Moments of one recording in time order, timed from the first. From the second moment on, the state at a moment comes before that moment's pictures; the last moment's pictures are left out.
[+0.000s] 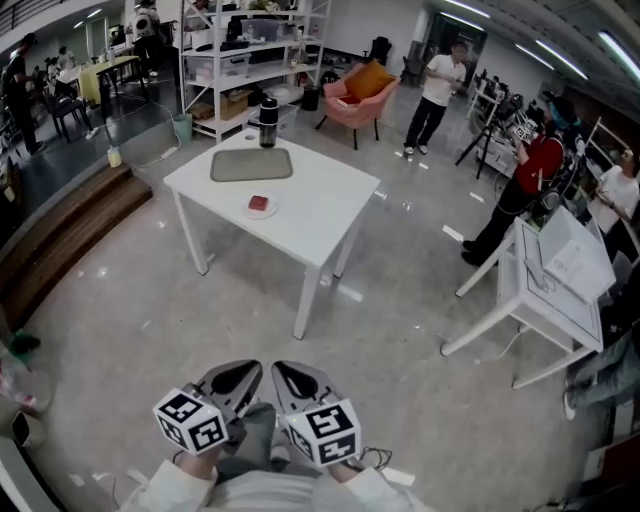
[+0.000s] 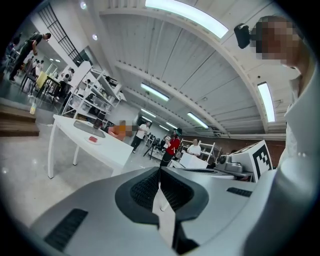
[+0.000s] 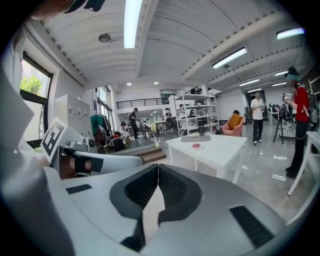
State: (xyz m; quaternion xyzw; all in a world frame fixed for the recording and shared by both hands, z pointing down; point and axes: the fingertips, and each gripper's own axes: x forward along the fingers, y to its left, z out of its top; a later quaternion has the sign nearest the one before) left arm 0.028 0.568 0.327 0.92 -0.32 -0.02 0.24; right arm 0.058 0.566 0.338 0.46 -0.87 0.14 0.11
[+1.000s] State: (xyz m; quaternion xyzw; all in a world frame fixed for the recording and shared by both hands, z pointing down) left arm -0.028 0.316 0.319 0.94 -0.27 0.01 0.23; right arm 0.014 0.309 0.324 0.52 -0.84 0.14 0.09
